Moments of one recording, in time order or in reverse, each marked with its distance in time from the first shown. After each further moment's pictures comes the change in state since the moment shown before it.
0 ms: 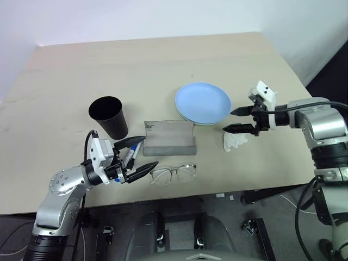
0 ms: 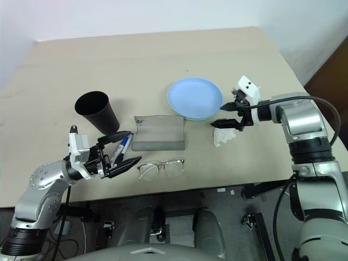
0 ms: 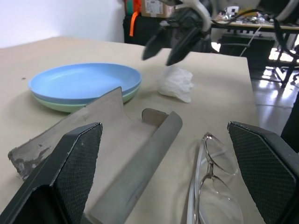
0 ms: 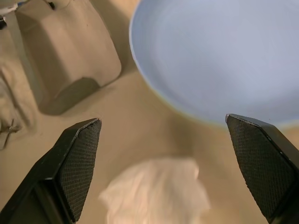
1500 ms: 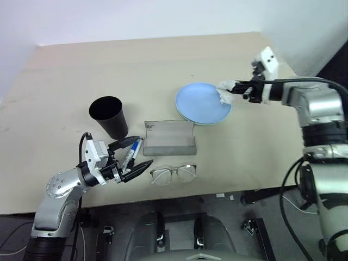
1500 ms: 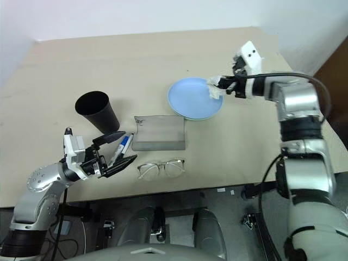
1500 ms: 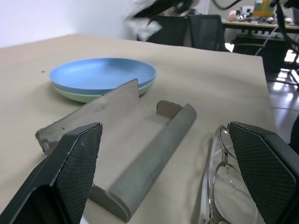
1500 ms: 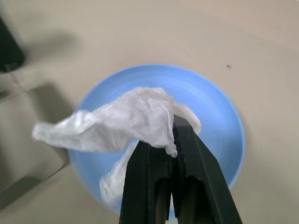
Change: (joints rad) left arm 0.024 -0.006 0.027 0.050 0.004 -0.056 0.009; right arm -0.300 0.181 -0.033 0.380 -0.035 -0.174 -0.265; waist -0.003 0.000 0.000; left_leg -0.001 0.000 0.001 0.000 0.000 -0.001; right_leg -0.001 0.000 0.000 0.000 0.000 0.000
